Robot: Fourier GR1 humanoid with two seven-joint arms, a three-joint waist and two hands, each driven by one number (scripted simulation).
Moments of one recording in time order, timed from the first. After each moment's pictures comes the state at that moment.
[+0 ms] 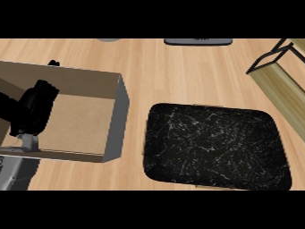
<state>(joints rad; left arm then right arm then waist) -0.26 0.30 0.00 -1.46 0.21 0.10 0.14 -0.47 -0.70 -0.87 -1.20 0.42 0.17 -0.01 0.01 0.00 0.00</state>
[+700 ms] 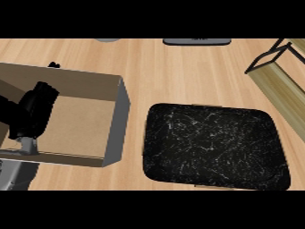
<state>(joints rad) -0.24 0.30 -0.01 -1.50 0.20 0.11 0.17 -0.45 -1.07 -1.00 -0.78 0.20 0.50 -0.07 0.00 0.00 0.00</state>
